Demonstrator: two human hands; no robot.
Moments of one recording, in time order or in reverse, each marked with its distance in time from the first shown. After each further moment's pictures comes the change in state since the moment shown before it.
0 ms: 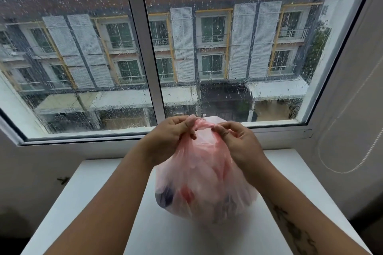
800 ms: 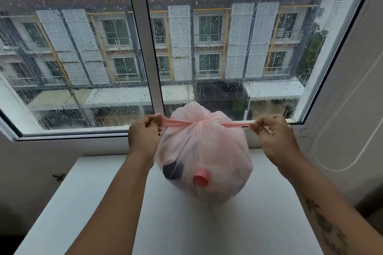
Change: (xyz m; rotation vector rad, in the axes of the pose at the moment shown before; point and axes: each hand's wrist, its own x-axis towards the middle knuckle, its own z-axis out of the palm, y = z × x) left_hand -0.004 -0.025 -0.031 0.113 0.801 0.181; right_hand 0.004 -0.010 -0.063 -0.610 0.268 -0.078
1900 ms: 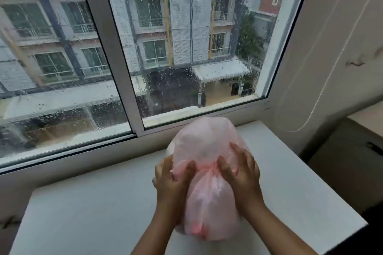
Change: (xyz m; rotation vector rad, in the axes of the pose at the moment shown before) left_hand -0.077 -0.101 -0.005 0.264 -0.500 -0.046; right_hand -0.125 0.024 0.085 -0.133 0.049 0.324
